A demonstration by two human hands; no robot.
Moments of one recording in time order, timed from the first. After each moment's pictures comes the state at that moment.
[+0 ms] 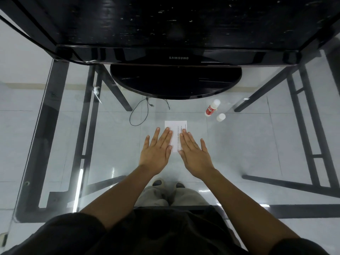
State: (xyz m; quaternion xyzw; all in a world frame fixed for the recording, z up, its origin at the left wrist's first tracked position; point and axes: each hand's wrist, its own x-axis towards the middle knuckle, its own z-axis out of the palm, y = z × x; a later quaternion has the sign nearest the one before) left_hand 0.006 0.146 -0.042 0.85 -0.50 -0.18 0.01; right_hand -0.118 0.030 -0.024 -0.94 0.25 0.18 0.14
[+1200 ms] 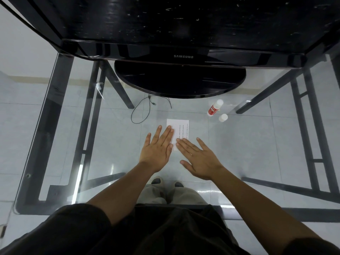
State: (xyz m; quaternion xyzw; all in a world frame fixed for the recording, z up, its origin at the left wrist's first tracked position) left_hand 0.008 0.147 -0.040 0.85 -0.50 -0.18 0.01; right_hand -0.134 0.014 -0.015 -0.97 0.07 0.20 0.11
